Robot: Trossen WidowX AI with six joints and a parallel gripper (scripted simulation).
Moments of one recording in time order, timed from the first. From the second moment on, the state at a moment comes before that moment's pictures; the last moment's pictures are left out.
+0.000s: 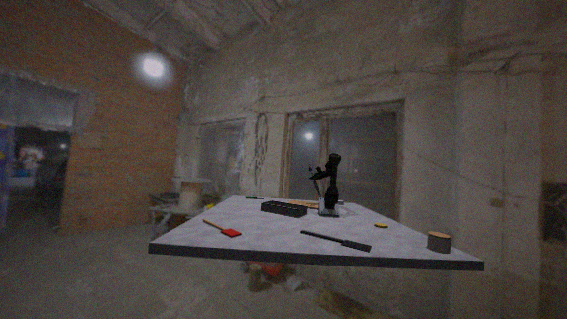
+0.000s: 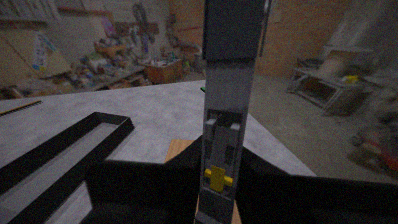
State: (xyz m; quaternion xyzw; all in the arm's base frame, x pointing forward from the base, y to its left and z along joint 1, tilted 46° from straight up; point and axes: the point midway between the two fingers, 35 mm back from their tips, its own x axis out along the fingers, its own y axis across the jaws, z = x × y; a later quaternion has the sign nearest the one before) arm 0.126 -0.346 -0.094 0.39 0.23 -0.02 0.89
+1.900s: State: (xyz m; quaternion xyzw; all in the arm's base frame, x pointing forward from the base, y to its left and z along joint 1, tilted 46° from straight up) arm 0.158 -0.309 -0.138 0.33 0.69 0.20 0.62
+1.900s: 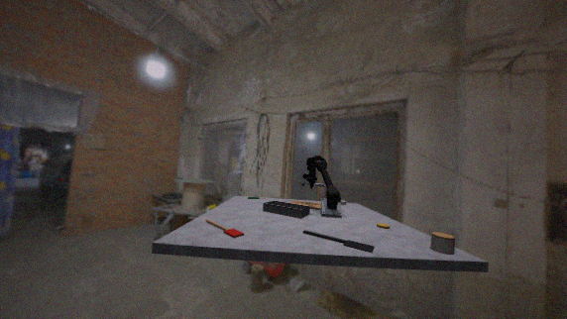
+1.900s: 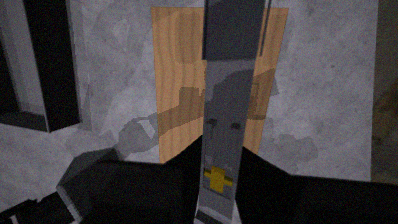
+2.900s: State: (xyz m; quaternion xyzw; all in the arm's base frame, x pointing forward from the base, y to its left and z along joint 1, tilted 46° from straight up) arm 0.159 -0.285 -0.171 0.32 0.69 0.20 0.62
